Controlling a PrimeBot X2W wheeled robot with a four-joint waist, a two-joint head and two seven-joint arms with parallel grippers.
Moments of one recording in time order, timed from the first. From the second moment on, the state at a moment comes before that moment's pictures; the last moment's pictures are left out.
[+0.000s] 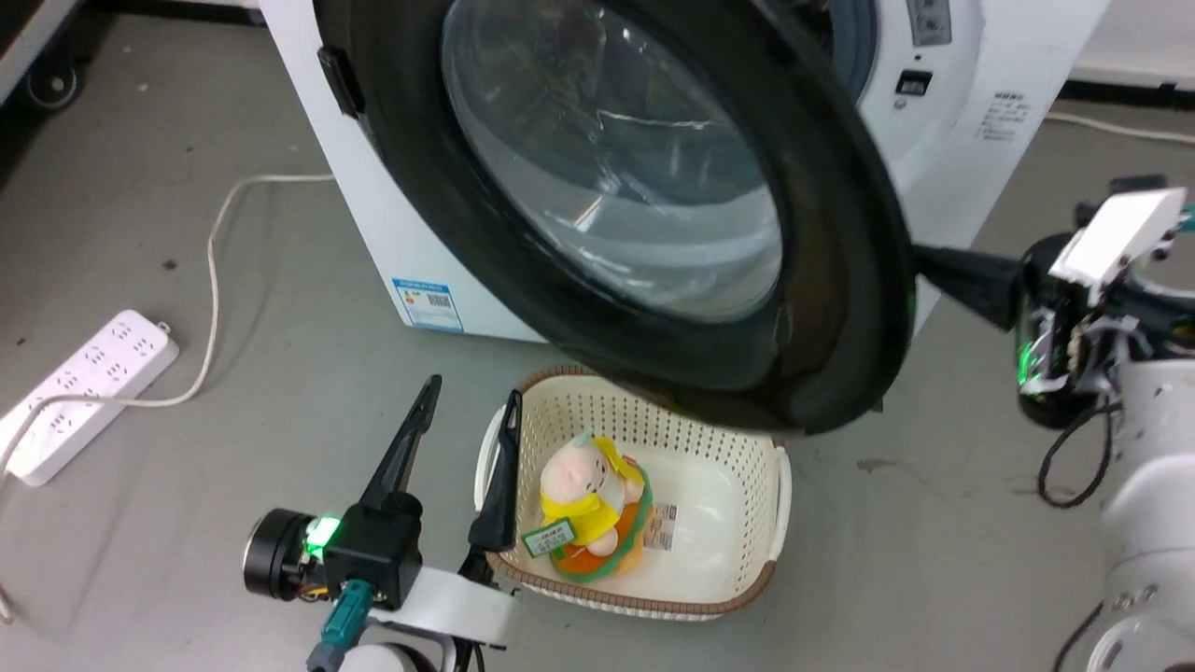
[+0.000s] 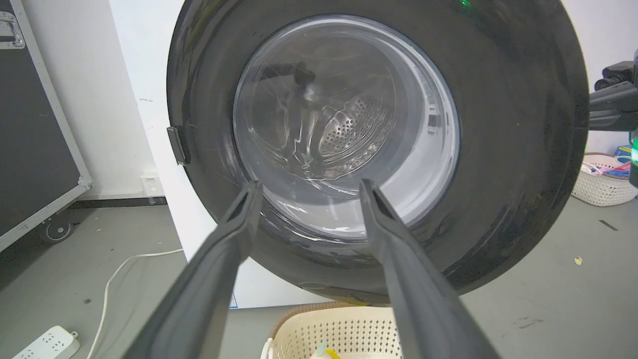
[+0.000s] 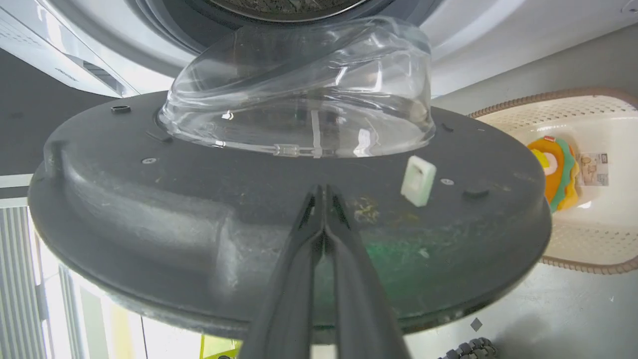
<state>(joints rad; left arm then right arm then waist) -0.11 0.05 -0.21 0.01 -0.05 0.00 -0.26 -0.97 -0.06 -0.65 0.90 0.80 0.13 1.07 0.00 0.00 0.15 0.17</state>
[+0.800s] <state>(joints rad) -0.02 0.05 -0.20 0.04 -0.05 -0.02 -0.26 -0.61 -0.06 0.10 0.74 1.52 0.13 1.01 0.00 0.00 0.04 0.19</state>
